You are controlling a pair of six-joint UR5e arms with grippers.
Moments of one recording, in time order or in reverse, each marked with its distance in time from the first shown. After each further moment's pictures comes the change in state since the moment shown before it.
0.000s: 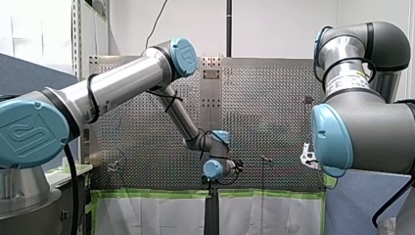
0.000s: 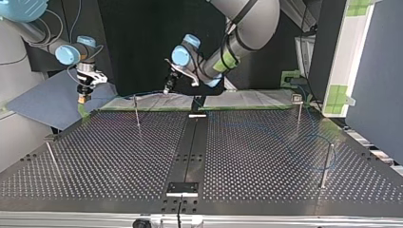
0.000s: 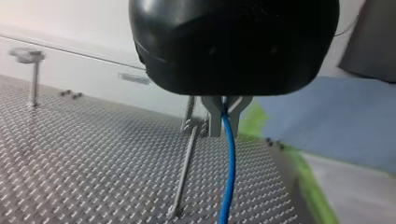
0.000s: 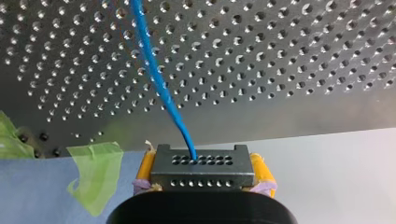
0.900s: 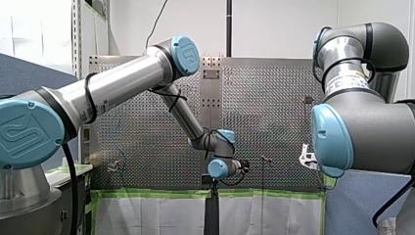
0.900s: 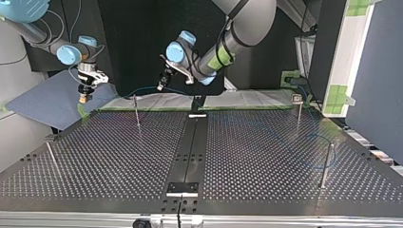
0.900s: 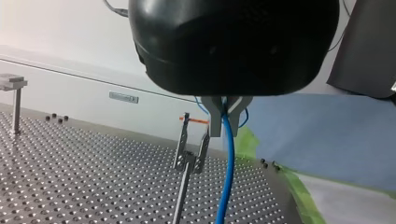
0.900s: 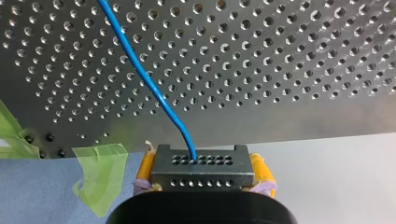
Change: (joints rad) left arm -0.035 0.000 0.027 -0.023 0.001 0.012; right arm 0.006 0.004 0.000 0.000 0.005 -0.004
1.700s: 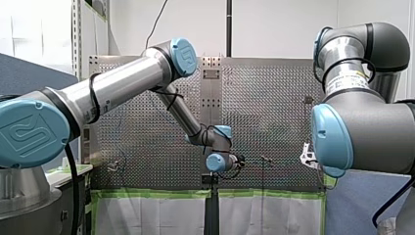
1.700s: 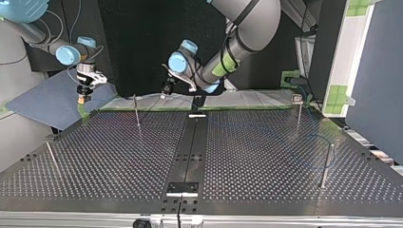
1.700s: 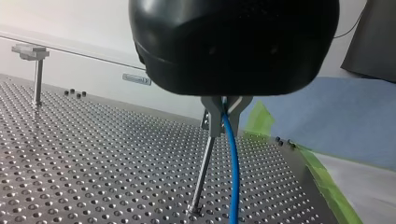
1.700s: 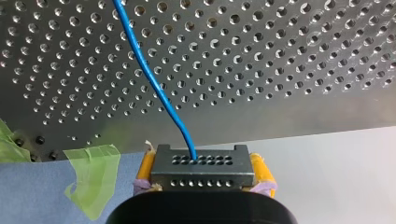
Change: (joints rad) left arm 0.048 0.000 0.053 -0.051 0.016 -0.015; right arm -0.006 0.001 -0.007 -0.010 -0.004 0.020
